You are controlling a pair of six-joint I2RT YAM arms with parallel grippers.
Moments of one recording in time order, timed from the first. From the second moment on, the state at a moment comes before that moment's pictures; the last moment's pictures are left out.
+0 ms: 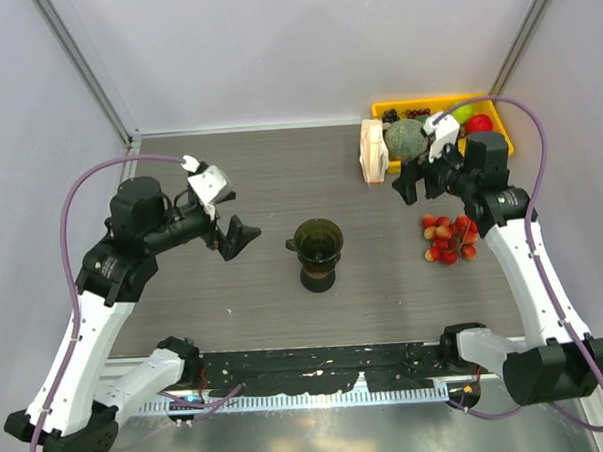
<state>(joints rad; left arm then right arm) -0.43 0.92 1.28 -0.73 0.55 0.31 0.07 1.08 1.12 -0.53 -0.42 -0.24</state>
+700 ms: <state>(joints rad) -0.41 1.02 1.26 -0.61 0.45 0.07 0.29 1.75 1.47 -0.33 -0.07 -0.17</state>
